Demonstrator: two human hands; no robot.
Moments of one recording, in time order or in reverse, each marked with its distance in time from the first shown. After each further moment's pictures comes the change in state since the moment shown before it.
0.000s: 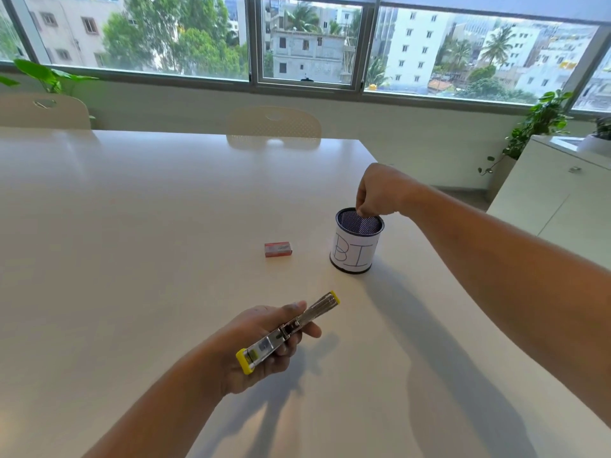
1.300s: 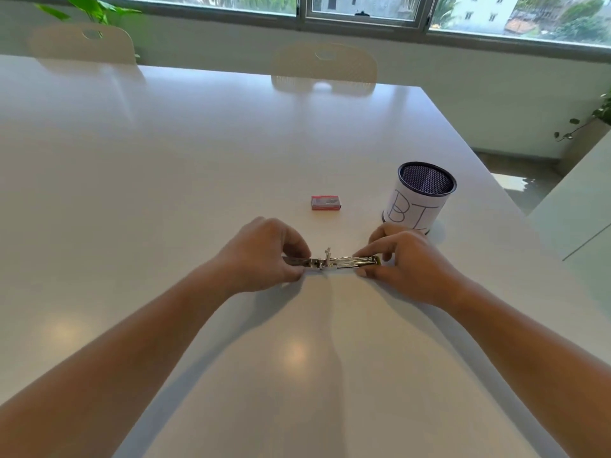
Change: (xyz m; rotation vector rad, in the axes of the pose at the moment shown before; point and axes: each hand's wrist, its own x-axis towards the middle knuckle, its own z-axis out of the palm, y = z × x) left_hand 0.007 0.029 -0.063 1.260 0.467 0.560; right_hand -0.071 -0.007 0.150 0.494 0.013 -0.367
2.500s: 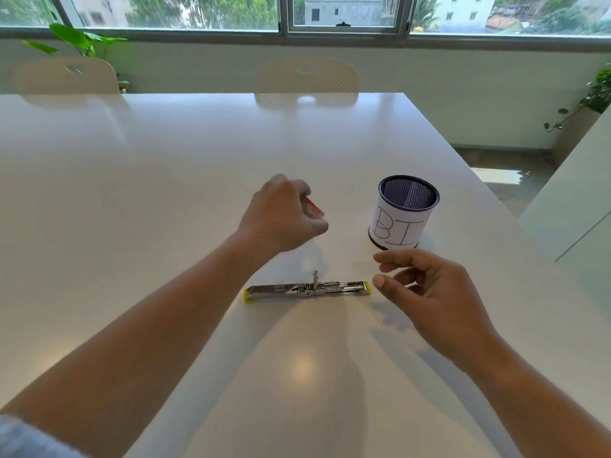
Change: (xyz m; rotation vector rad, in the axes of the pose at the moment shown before) left_hand 0.088 0.044 -0.005 0.201 0.299 -0.081; right_hand -0.048 -0.018 -0.014 0.579 0.333 0.252
